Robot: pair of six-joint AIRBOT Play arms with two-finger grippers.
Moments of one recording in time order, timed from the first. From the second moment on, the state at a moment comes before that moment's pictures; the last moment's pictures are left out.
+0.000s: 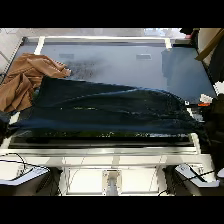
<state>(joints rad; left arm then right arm) 1.12 -1.19 0.87 0.93 -1.29 -1.16 -1.17 -1.06 0.71 -0.92 1.42 1.04</state>
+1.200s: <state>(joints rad) 0.21 -1.75 1.71 1.57 -0.92 -1.77 -0.68 -1.23 0.98 -0.96 0.93 1.48</state>
